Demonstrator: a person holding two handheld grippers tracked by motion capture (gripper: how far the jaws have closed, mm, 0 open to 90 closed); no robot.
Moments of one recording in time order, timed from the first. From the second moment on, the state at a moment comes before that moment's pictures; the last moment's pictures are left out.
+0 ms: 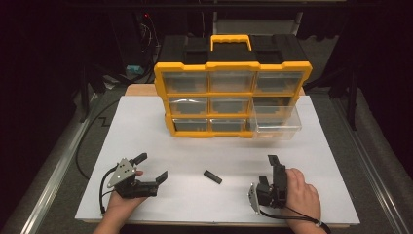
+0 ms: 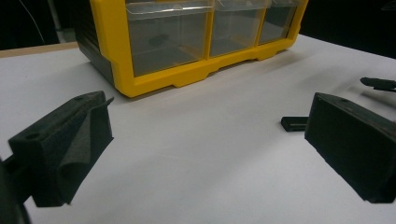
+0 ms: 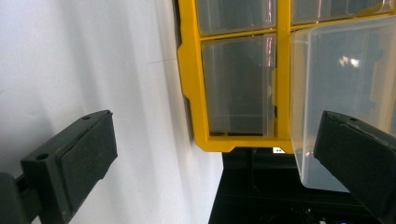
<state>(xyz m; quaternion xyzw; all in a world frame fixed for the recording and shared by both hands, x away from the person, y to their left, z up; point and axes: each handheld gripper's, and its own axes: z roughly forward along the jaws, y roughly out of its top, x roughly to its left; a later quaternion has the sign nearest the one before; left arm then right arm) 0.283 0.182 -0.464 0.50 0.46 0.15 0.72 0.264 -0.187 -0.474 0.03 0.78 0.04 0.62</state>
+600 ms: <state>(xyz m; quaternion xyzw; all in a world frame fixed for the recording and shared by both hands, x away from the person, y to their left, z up) 0.283 0.181 -0.465 0.50 0.46 0.14 0.72 0.267 -0.192 -0.470 0.12 0.80 0.11 0.57</state>
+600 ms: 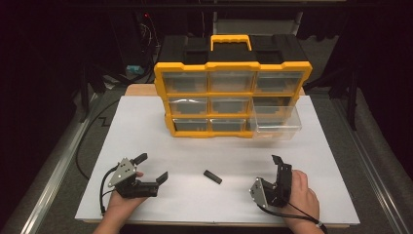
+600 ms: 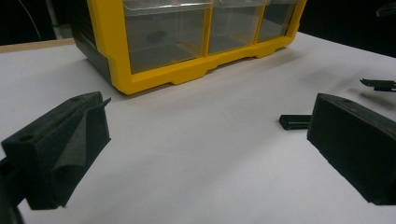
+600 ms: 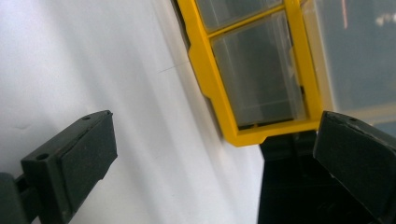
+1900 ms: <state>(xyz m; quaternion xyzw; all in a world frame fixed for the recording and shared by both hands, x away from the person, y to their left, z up) 0.286 0.183 -0.466 0.50 0.47 0.14 0.71 0.276 -0.228 -0.466 0.36 0.78 0.34 0.37</state>
